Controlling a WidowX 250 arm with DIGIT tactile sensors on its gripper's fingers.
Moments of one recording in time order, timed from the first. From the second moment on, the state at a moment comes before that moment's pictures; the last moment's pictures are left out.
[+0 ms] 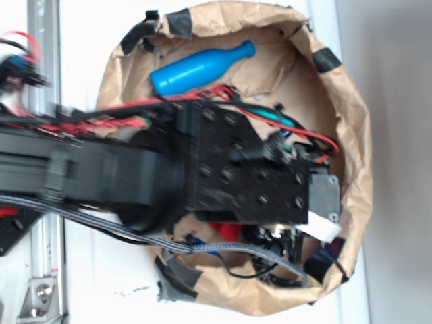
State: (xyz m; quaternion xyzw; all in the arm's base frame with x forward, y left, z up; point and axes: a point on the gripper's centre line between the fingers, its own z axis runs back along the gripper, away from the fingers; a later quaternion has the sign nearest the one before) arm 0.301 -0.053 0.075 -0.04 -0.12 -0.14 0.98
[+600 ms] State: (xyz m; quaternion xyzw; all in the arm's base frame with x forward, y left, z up) arm 0.273 0.014 0.170 -0.05 -0.09 0.26 0.96
